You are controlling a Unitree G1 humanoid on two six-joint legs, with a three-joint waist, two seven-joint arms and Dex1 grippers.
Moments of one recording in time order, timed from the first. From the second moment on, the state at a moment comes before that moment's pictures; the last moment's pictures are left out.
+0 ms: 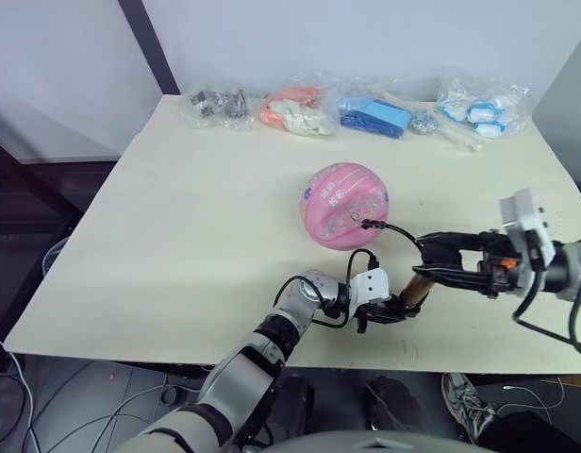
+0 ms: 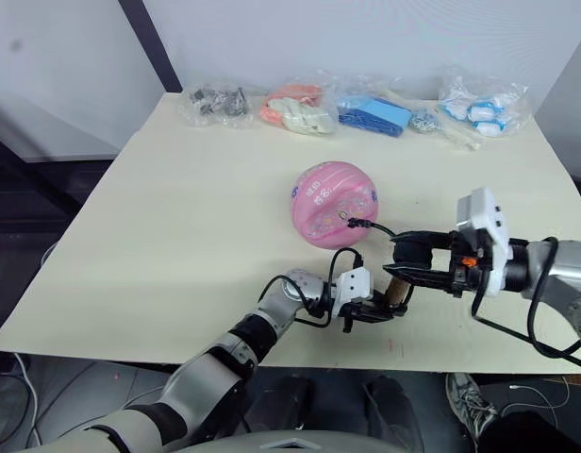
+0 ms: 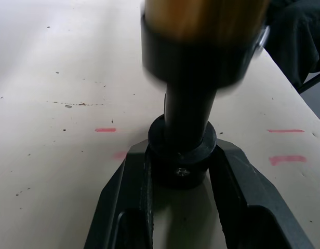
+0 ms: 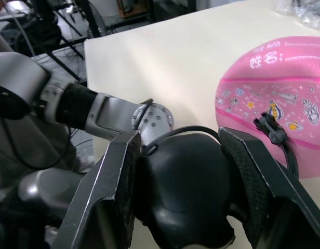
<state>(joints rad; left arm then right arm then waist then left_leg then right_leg) -0.61 0.00 -0.44 0.90 0.12 -0.28 -1.06 -0.09 -0.88 -0.12 -0.48 0.81 0.61 0.97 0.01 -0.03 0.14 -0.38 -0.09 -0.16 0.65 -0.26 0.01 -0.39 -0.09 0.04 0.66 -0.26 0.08</state>
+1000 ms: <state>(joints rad) -0.62 0.00 -0.44 0.90 0.12 -0.29 -1.07 -0.30 -1.15 -0.44 -0.43 1.22 0.92 1.00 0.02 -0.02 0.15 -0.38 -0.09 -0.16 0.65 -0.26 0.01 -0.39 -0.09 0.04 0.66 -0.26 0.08</state>
